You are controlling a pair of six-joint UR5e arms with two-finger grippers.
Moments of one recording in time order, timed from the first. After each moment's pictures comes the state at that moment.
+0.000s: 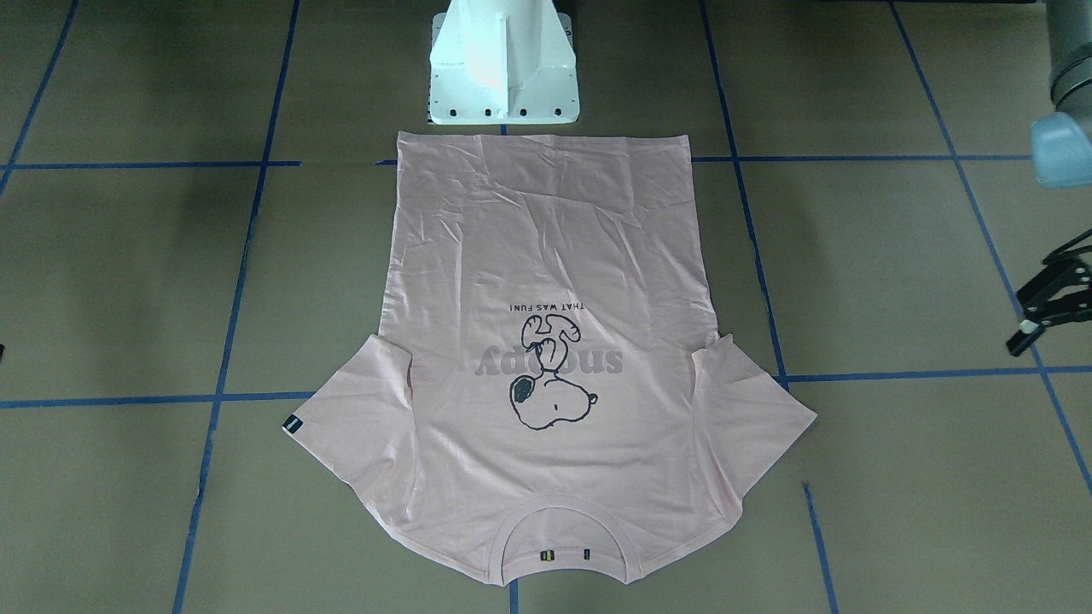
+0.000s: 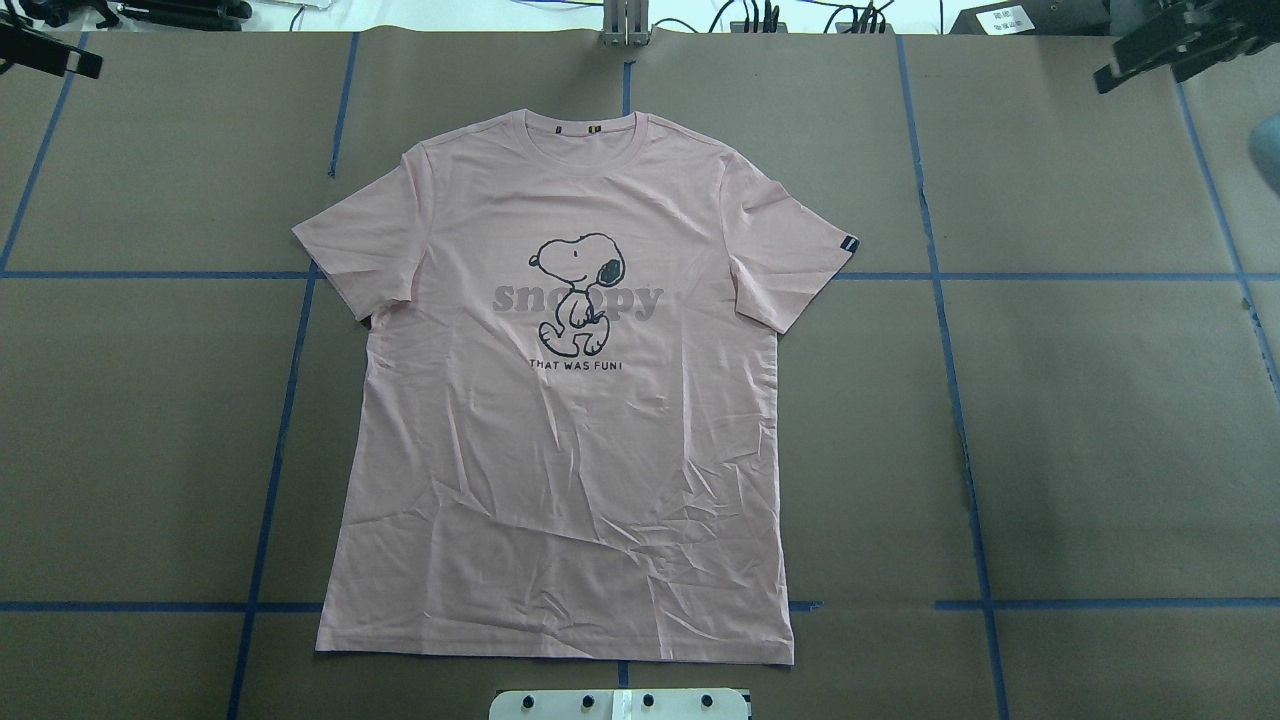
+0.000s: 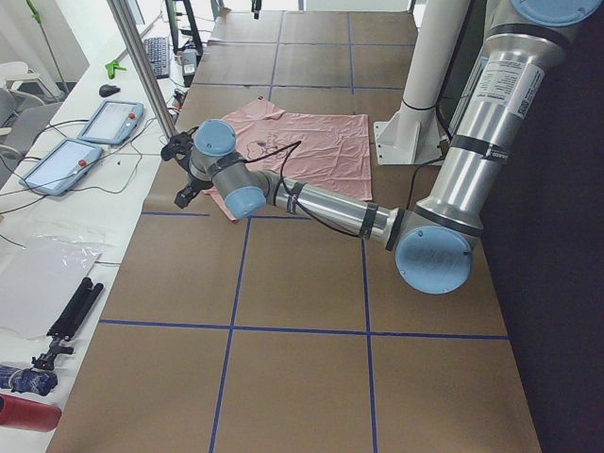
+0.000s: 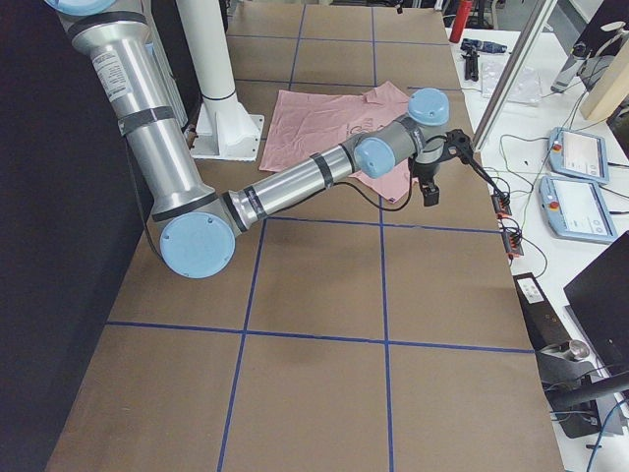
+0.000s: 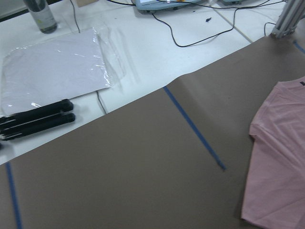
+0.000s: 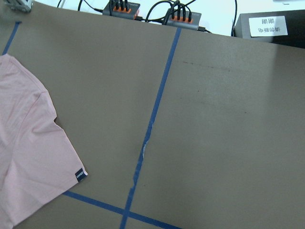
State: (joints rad) left arm -1.30 -1.91 -1.51 -2.29 -2.31 -0.37; right arm 1.27 -1.18 1.66 -1.37 2.31 0.46
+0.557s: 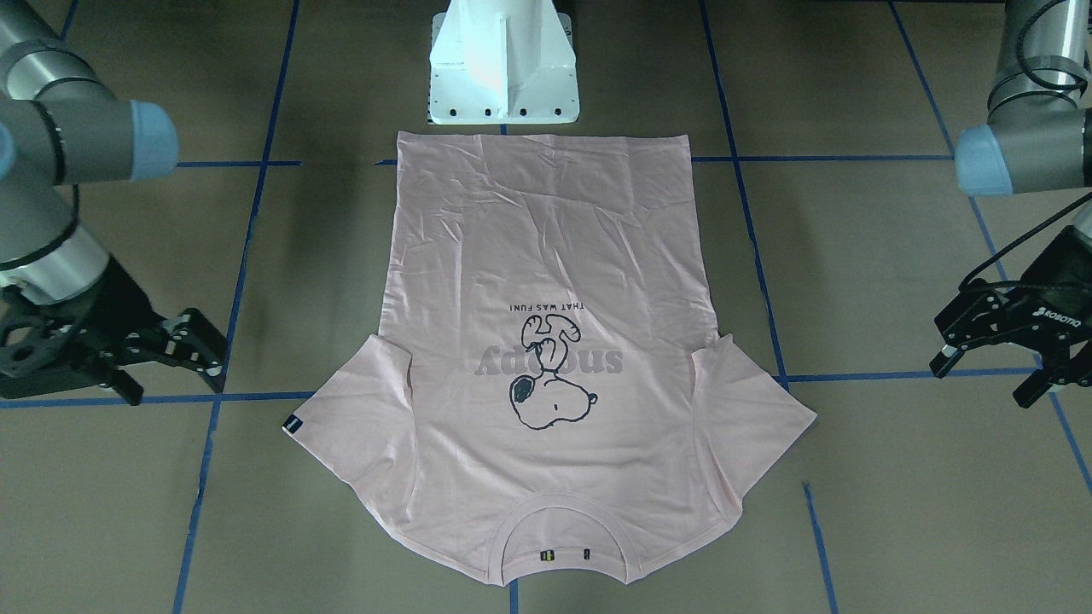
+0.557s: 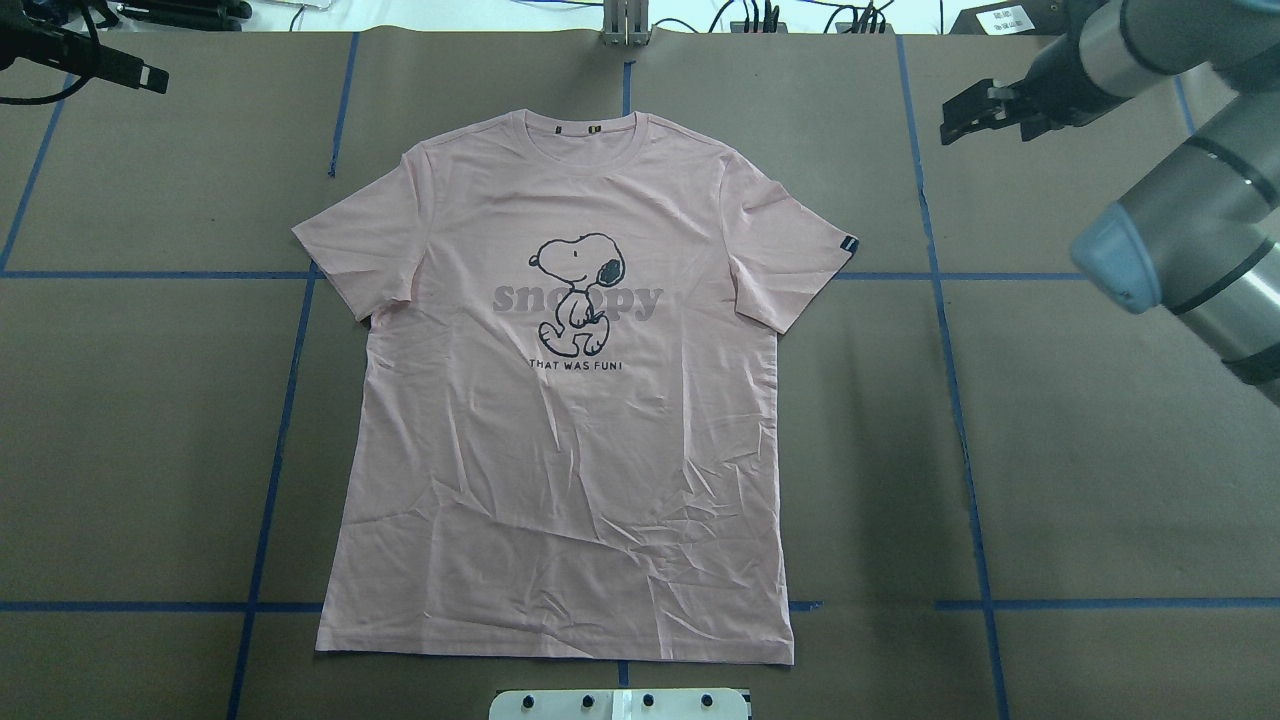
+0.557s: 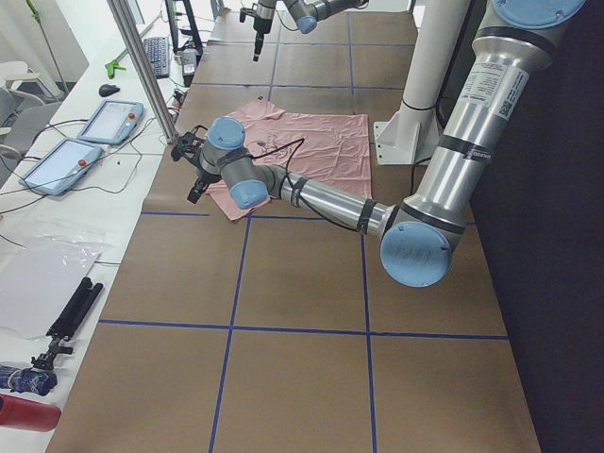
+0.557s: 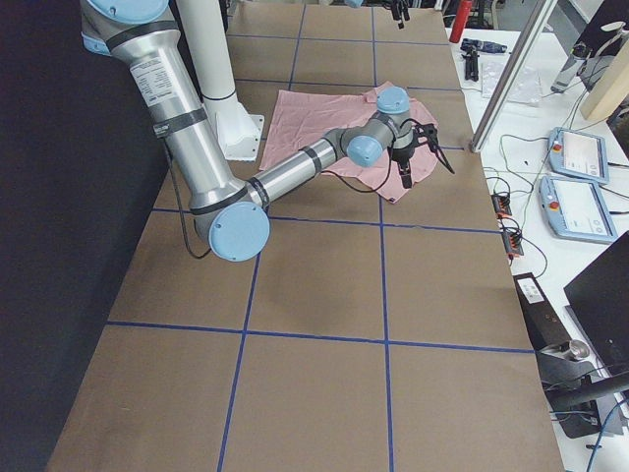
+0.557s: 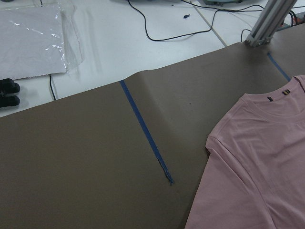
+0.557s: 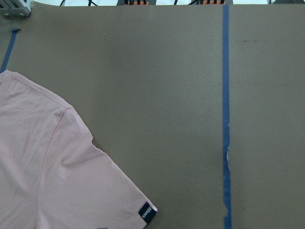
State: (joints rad) left arm -1.19 -1.92 -1.51 -2.30 -2.12 -0.60; right arm 0.95 -1.13 1.64 -1.23 1.98 0.92
